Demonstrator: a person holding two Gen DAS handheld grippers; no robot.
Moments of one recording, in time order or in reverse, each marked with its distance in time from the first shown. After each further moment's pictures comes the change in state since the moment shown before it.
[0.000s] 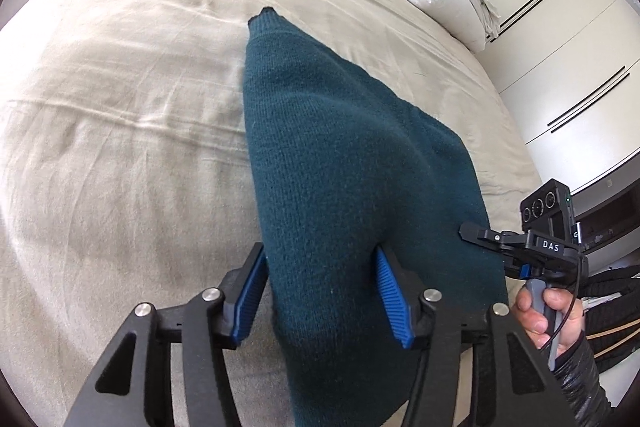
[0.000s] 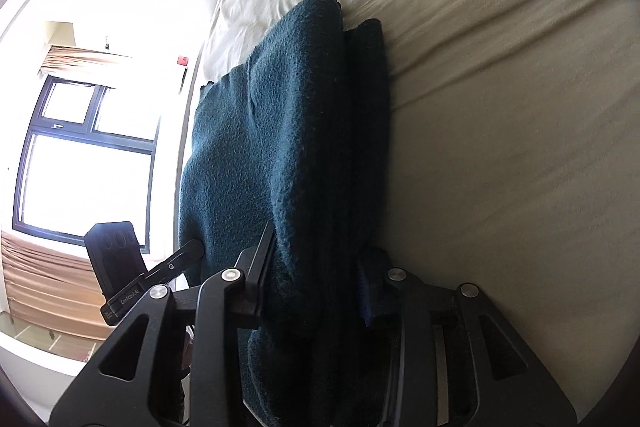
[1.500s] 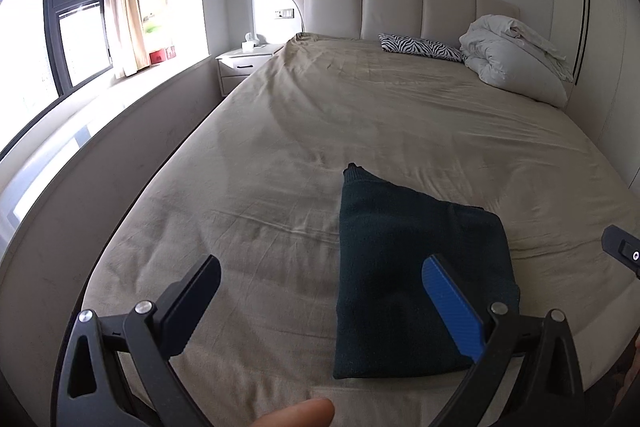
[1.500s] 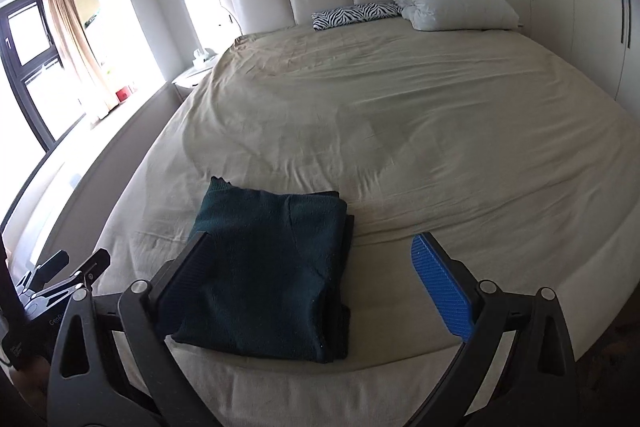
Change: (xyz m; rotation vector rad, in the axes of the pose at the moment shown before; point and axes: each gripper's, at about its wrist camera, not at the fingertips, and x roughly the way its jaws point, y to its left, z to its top) left arm -0.137 -0.092 -0.038 0.057 -0.402 0.553; right arm -0.155 0.209 -0.117 -0.444 -0.480 -0.556
